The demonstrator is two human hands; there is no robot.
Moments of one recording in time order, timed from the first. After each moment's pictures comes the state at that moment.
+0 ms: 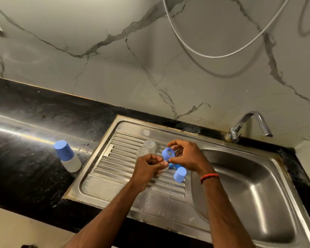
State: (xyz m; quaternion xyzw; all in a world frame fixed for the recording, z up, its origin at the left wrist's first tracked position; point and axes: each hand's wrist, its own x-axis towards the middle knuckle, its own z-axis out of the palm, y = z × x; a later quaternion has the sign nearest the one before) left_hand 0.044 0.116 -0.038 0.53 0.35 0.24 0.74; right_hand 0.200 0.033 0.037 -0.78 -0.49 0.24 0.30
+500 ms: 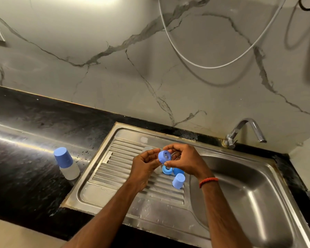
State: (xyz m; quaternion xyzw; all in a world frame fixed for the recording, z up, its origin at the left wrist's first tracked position) left_hand 0.046 0.131 -0.017 0.49 0.29 0.29 0.77; right_hand 0.193 0.035 0.050 -0.76 -0.51 0.23 0.33
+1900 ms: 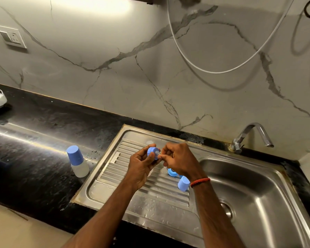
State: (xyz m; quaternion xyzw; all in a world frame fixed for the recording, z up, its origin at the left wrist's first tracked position) left_hand 0.018 0.139 -0.005 0.41 0.27 0.34 0.80; right_hand 0.154 0.056 0.060 -0.73 -0.58 0.15 0.32
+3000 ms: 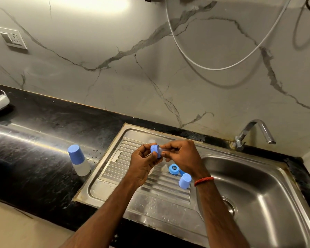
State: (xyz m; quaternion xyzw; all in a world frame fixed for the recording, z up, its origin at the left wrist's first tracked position) left_hand 0.021 0.137 0.001 0.45 0.26 0.34 0.78; right_hand 0.158 0.046 0.064 -0.70 -0.56 0.16 0.41
